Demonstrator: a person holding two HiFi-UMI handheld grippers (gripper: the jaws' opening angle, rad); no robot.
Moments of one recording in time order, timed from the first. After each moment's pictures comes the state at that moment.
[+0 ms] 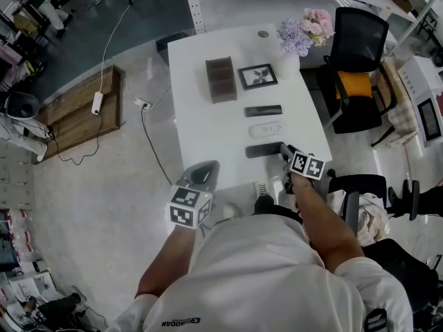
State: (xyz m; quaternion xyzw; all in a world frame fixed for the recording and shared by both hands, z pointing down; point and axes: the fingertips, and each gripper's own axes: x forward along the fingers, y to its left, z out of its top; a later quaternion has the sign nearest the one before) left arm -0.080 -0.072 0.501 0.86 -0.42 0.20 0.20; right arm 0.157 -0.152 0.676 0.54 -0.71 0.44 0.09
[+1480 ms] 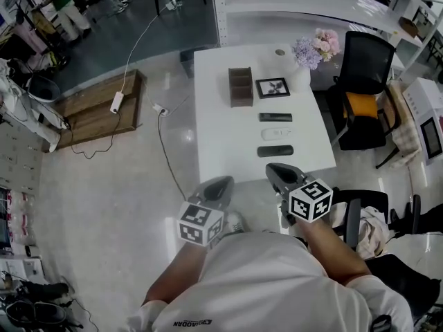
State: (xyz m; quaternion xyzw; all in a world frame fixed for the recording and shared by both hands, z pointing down) left arm -0.077 0.037 0.448 0.87 -0.45 0.13 0.18; right arm 0.014 -0.002 0.460 0.31 -0.92 0.22 0.08
